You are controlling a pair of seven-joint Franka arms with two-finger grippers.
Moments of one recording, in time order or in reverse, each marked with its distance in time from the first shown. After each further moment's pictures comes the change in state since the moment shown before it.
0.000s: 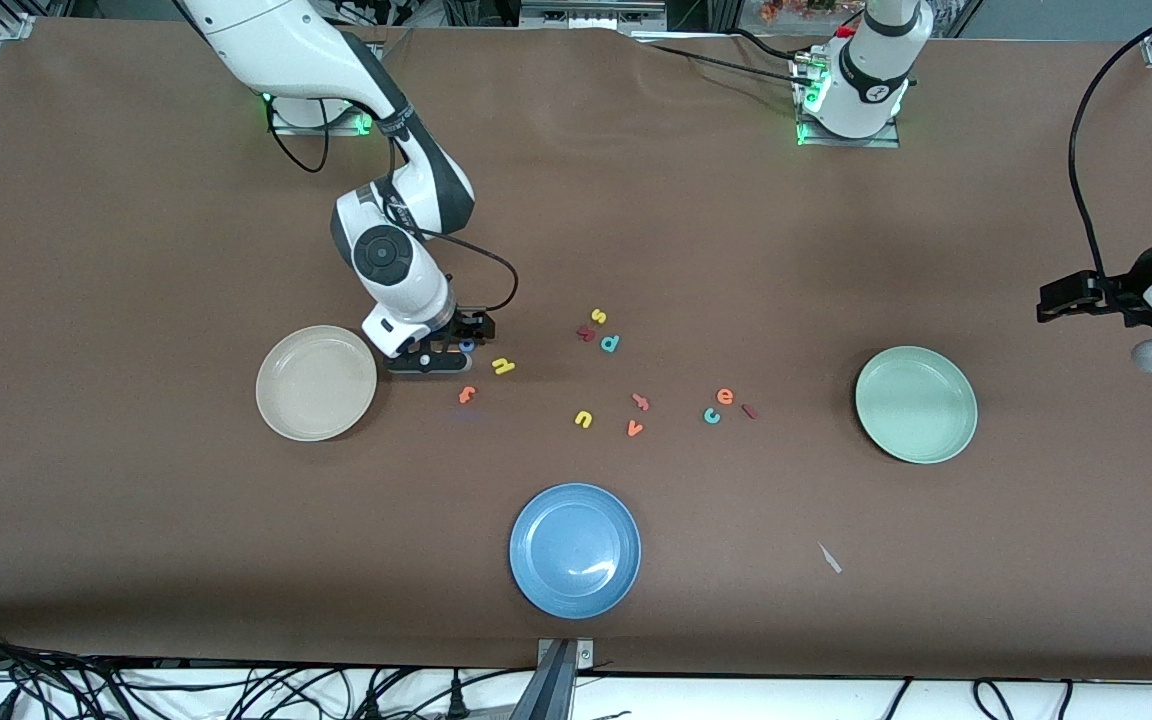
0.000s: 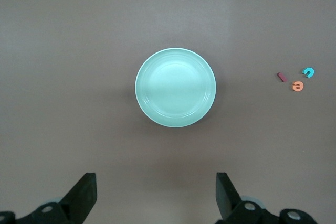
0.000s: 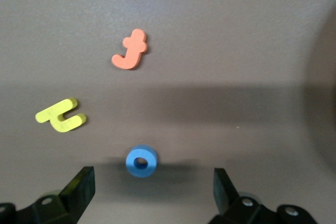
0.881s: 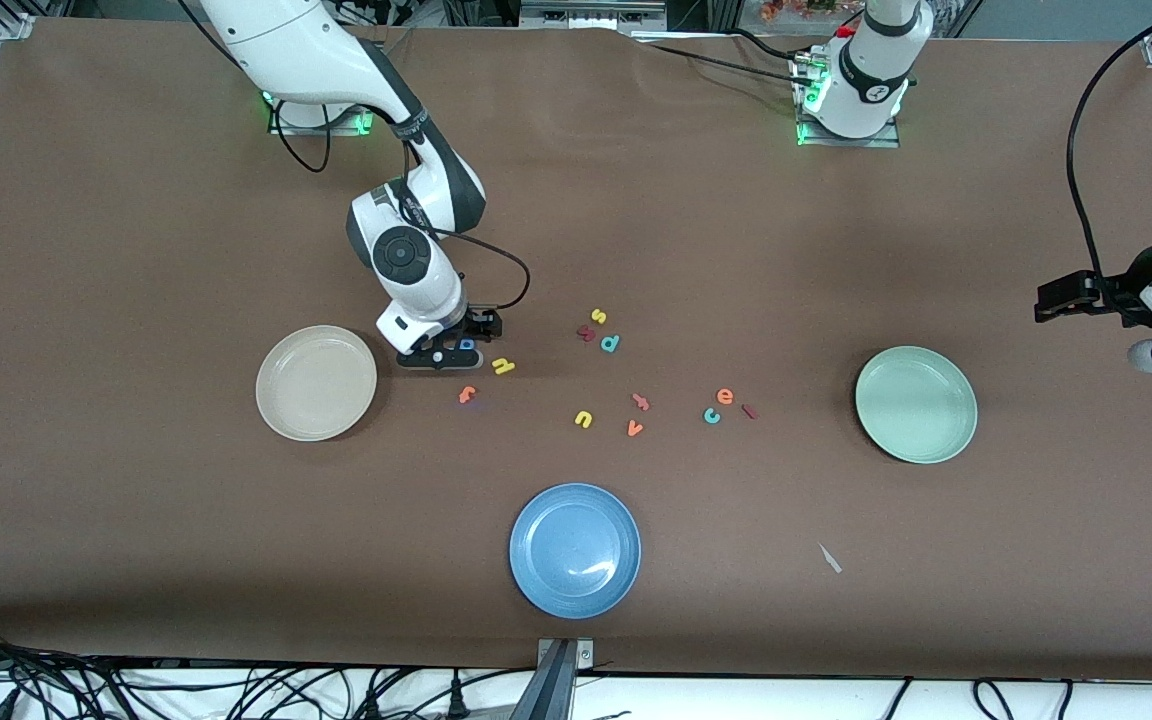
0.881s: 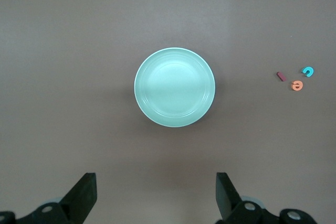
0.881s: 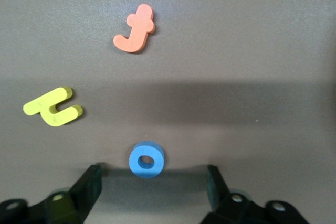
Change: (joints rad) left arm -0.003 0.000 0.000 -0.004 0.000 0.000 0.000; right arm 0.036 0.035 -0.018 0.001 -0.001 0.019 0.013
